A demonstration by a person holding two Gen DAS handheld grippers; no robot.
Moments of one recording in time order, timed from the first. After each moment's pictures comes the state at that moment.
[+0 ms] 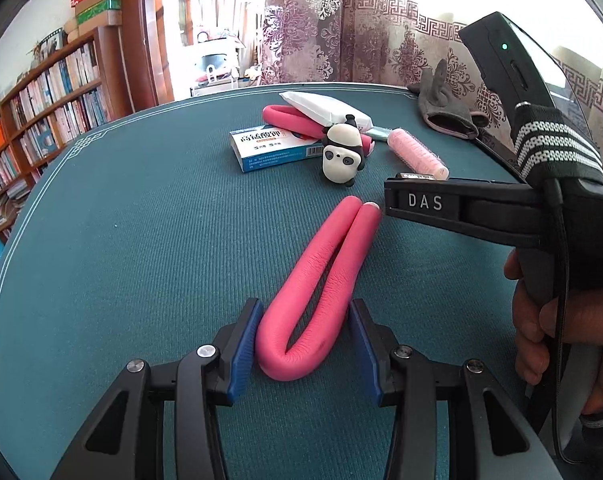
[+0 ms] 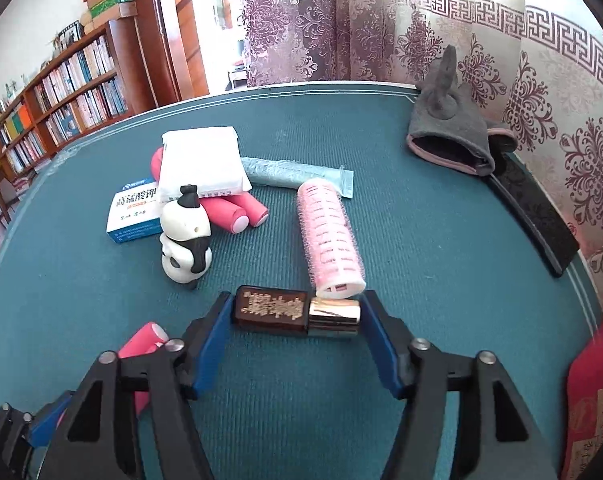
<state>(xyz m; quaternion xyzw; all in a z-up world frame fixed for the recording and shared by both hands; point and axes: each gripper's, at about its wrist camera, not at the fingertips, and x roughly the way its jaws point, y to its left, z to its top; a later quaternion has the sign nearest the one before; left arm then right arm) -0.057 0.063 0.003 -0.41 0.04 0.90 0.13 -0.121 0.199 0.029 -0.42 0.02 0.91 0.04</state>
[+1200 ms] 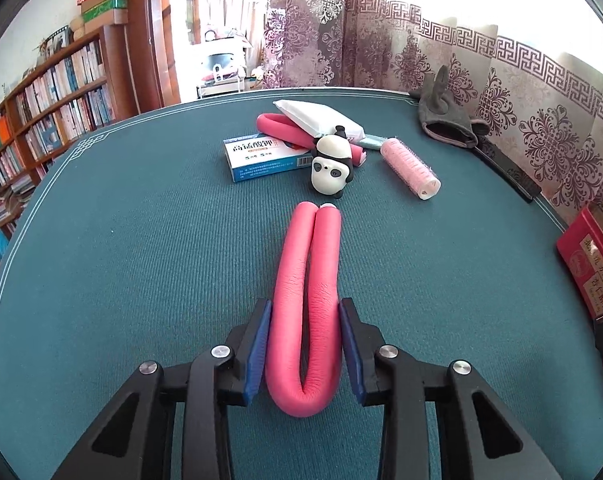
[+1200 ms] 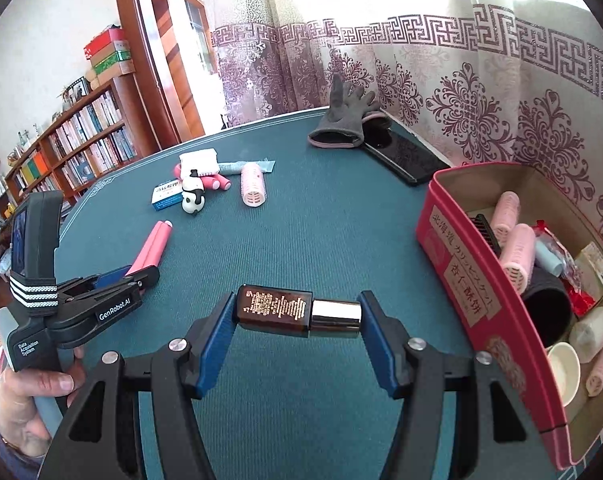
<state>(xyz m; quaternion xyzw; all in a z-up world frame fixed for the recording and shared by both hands) -0.052 0.079 0.017 -0.40 0.04 0.91 0.12 0.069 0.266 0.072 -0.34 0.10 0.93 0.04</state>
